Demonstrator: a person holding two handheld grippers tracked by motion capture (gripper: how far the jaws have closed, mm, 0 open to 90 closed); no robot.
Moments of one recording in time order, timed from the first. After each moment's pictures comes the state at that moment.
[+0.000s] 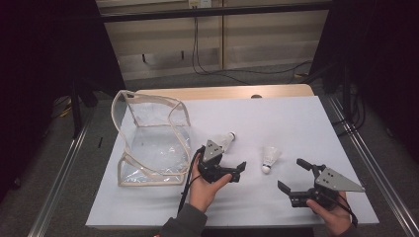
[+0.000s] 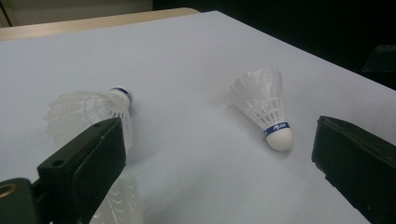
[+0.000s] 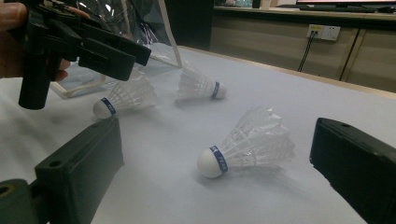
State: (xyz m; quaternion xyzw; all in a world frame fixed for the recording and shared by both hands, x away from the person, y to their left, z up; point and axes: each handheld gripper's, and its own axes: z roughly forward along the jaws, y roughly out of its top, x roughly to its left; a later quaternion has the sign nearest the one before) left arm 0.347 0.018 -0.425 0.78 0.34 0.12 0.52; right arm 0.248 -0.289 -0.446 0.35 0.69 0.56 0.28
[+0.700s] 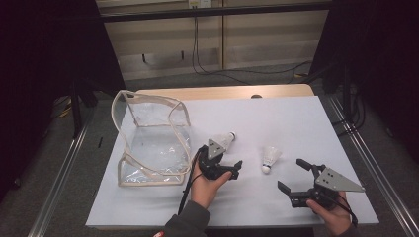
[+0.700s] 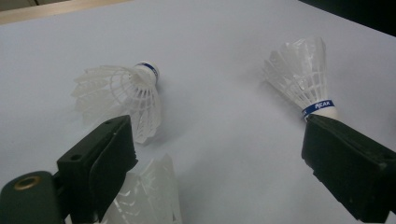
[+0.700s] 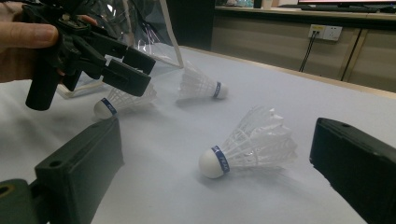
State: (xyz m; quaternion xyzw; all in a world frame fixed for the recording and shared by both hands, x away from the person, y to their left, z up) left arm 0.351 0.016 -0.429 0.80 0.35 0.15 0.46; right arm 0.248 -0.289 -0.446 0.35 0.69 0.57 0.27
